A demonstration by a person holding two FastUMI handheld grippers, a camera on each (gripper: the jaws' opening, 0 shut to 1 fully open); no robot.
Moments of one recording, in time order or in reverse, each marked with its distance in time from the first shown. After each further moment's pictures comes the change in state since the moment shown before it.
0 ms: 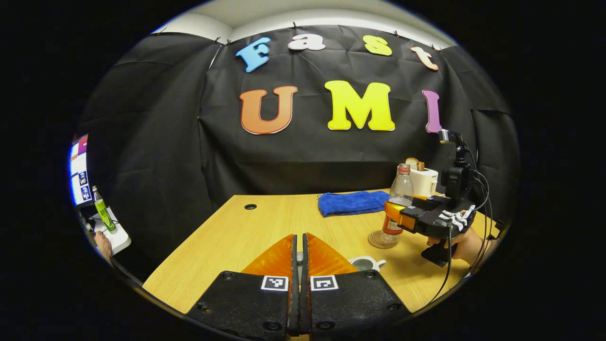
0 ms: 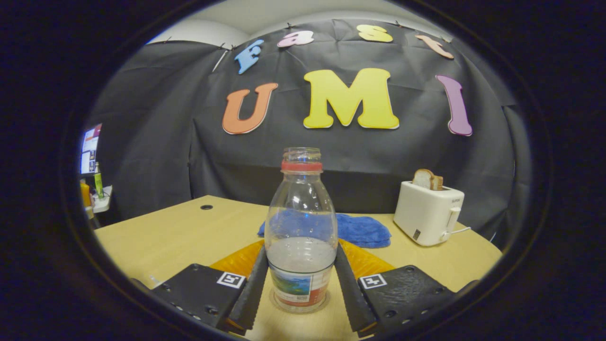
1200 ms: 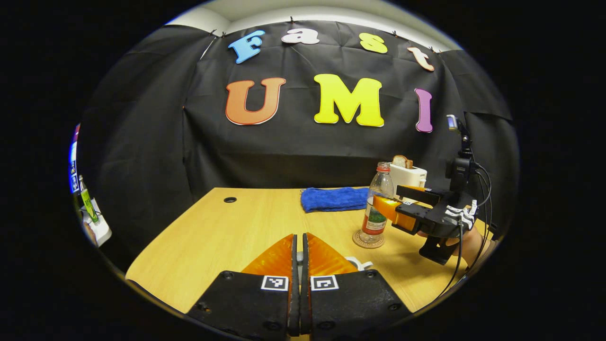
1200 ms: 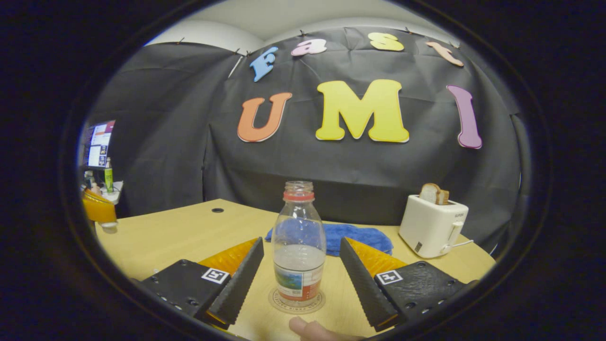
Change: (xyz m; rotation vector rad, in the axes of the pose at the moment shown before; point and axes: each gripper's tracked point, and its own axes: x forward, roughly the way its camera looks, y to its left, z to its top) left arm 0.026 -0.042 -0.015 -0.057 0.014 -0.118; right arm -0.026 -0.011 0.015 -0.066 -0.088 0.075
